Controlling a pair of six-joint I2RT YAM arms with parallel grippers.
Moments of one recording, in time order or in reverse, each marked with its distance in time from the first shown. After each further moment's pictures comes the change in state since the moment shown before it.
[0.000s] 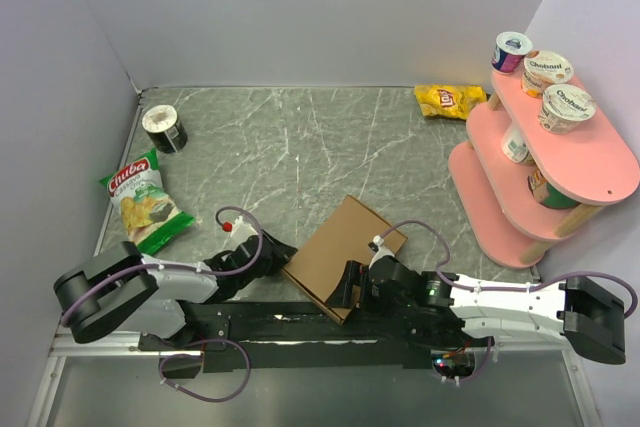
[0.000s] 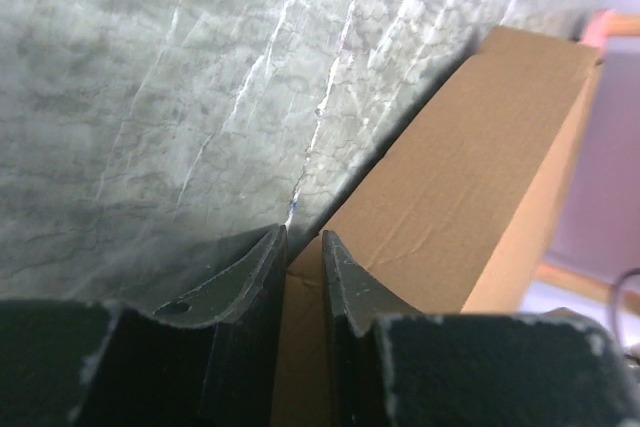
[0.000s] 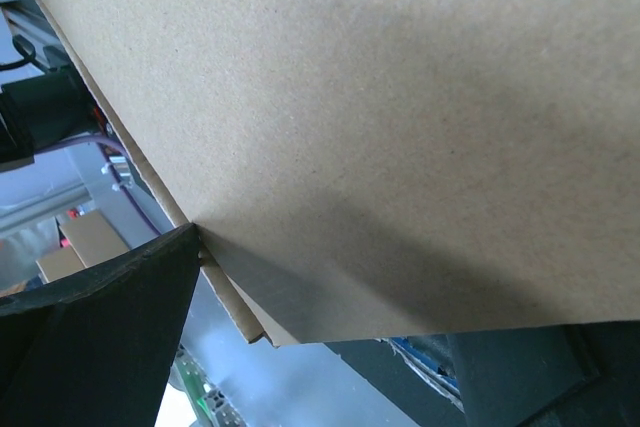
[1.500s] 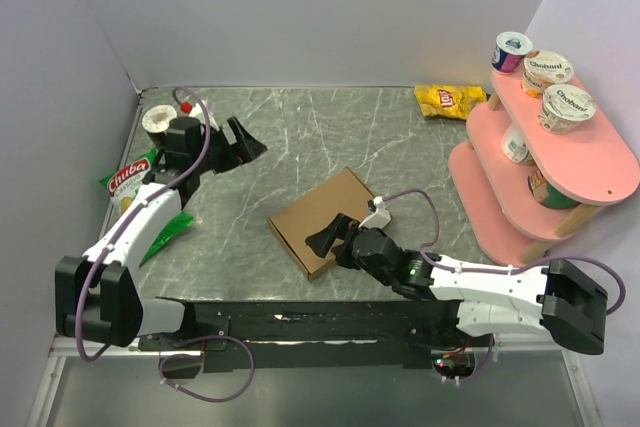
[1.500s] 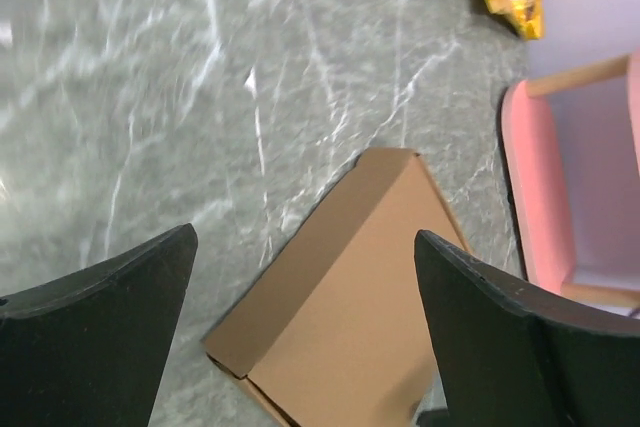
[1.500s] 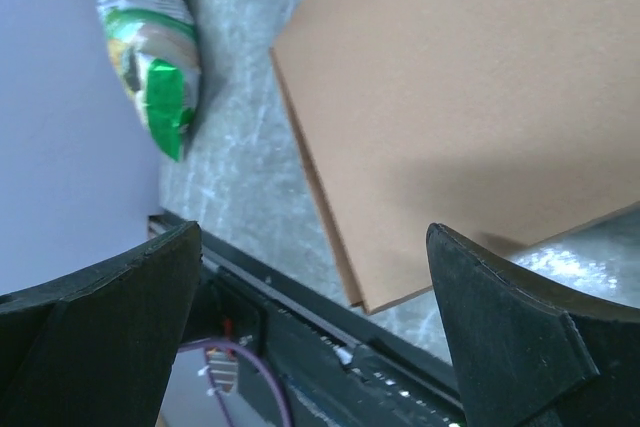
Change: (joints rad) left arm 0.769 -0.008 0.713 -0.562 0.615 0.834; right arm -0.063 0.163 0.232 0.224 0.387 -0.112
